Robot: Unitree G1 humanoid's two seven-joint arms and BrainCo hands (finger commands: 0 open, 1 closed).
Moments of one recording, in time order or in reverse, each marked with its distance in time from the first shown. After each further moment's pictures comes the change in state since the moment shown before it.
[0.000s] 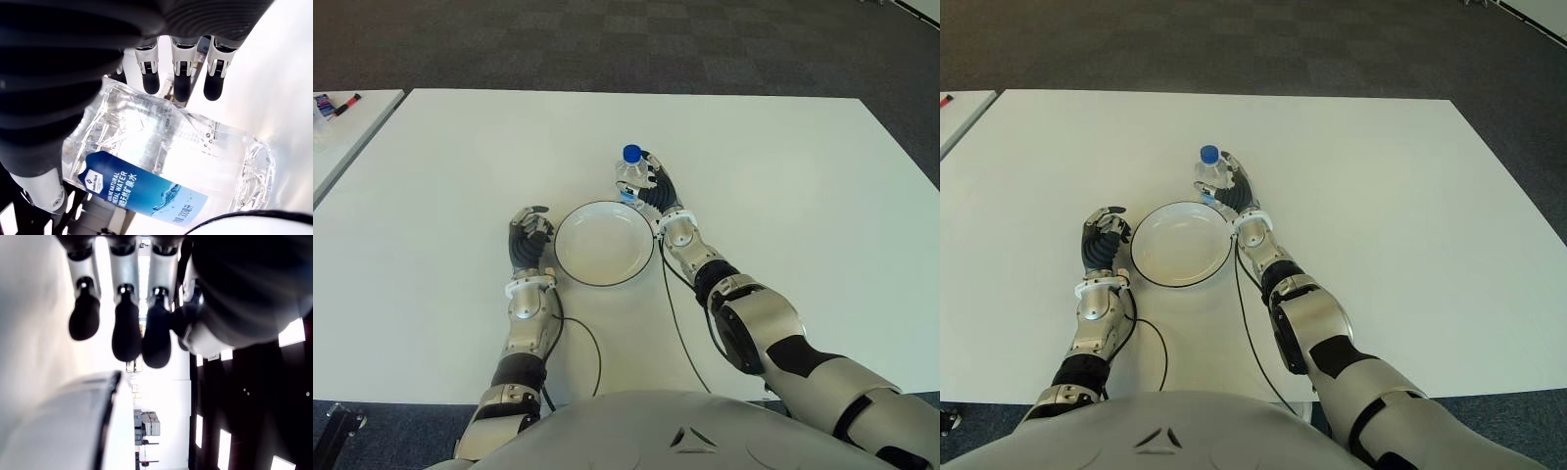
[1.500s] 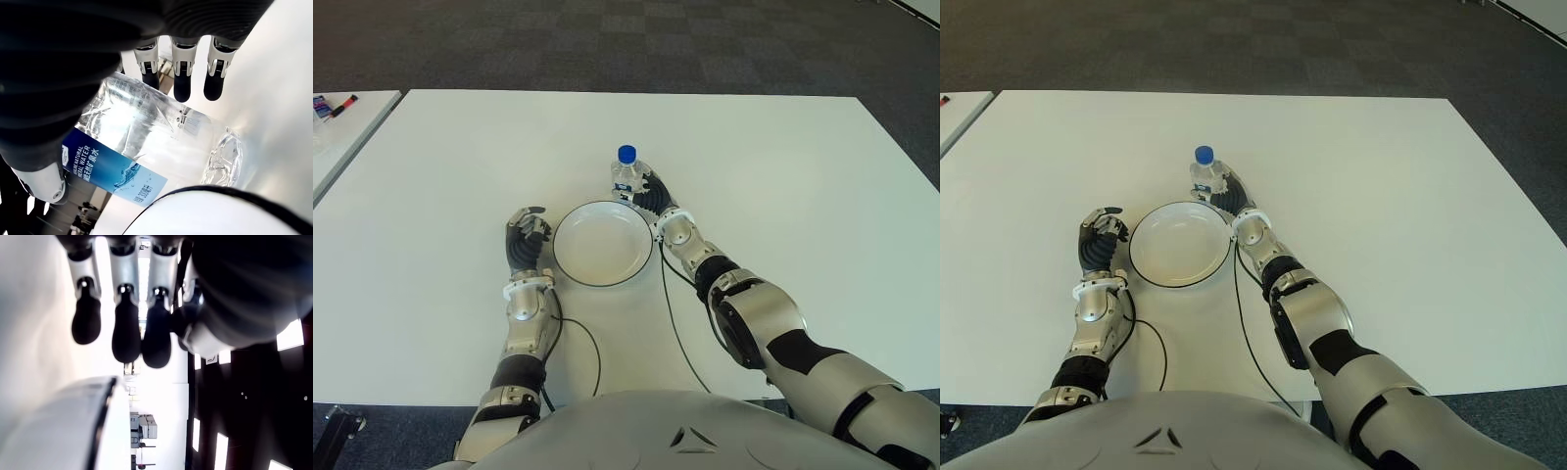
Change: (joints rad) left arm 0.009 -0.017 0.001 -0.008 -0.005 -0.018 0.006; right arm -0.019 -0.012 0.048 0.034 -0.043 0.040 0.064
